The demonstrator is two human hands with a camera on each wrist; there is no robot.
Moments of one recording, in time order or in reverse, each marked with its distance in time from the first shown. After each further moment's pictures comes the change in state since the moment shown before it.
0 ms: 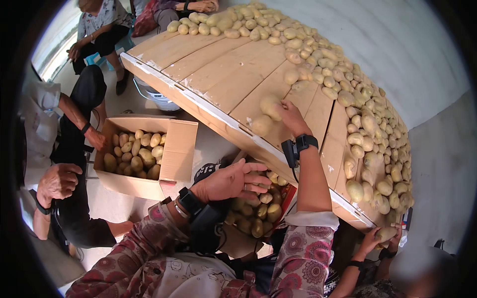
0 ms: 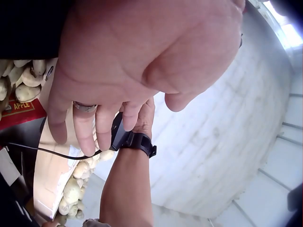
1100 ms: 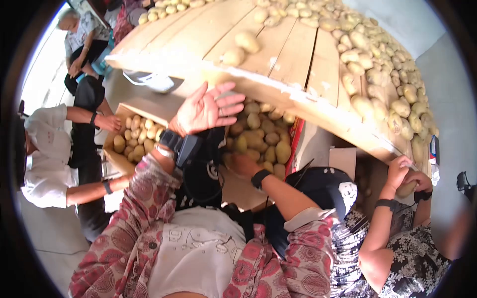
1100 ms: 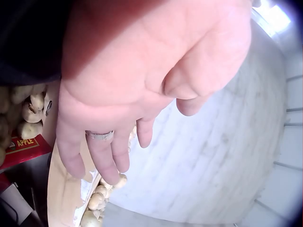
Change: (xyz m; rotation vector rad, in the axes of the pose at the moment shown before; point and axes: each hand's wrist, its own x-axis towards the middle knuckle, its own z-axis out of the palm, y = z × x) left_hand 0.000 0.001 -0.014 -0.084 -0.139 0.056; right_hand -0.241 0.172 0.181 -0.407 -0.394 -0.217
